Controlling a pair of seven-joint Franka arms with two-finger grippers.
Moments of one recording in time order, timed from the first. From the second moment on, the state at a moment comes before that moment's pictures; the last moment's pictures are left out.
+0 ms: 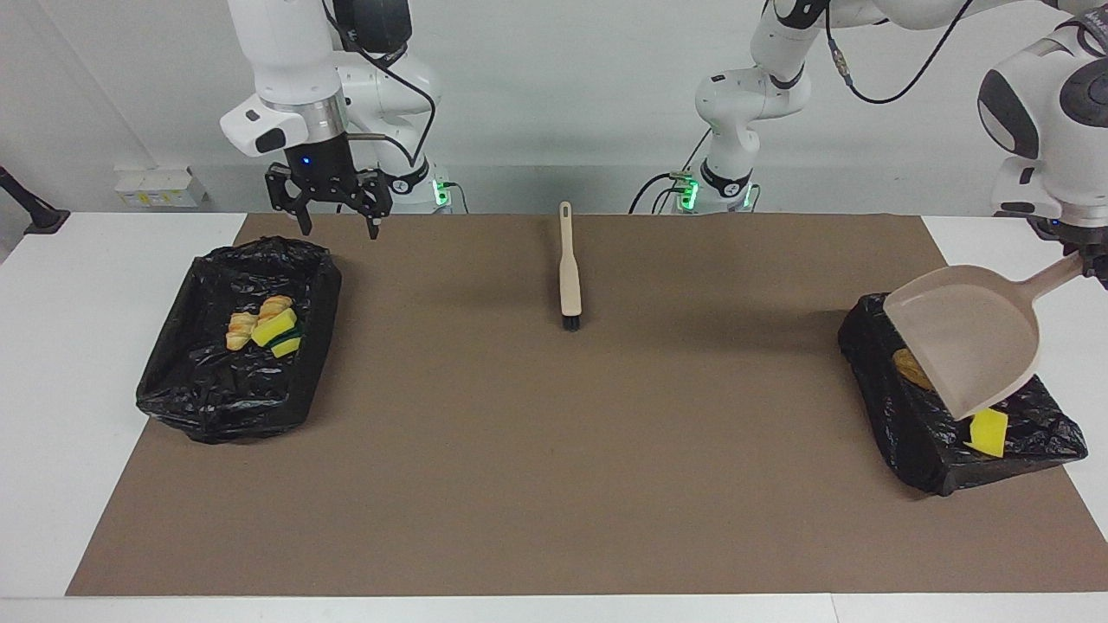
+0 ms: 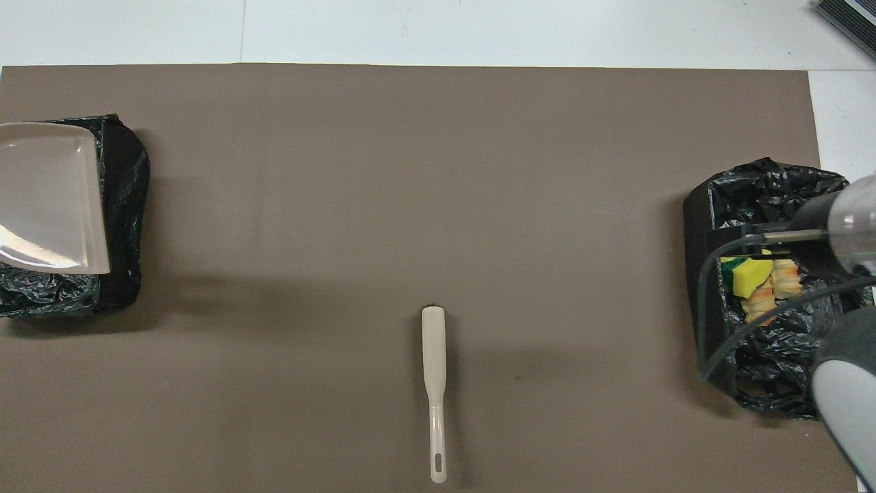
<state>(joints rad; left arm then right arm) 0.07 0.23 -0.04 -1.37 0.58 1.57 1.42 0.05 -0.13 0.05 -1.68 -0.08 1.62 0.13</state>
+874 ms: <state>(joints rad) -0.06 0.14 -0.05 -1.69 0.15 1.70 0.86 -0.03 -0.11 0.03 -1.66 -0.06 1.55 0.11</state>
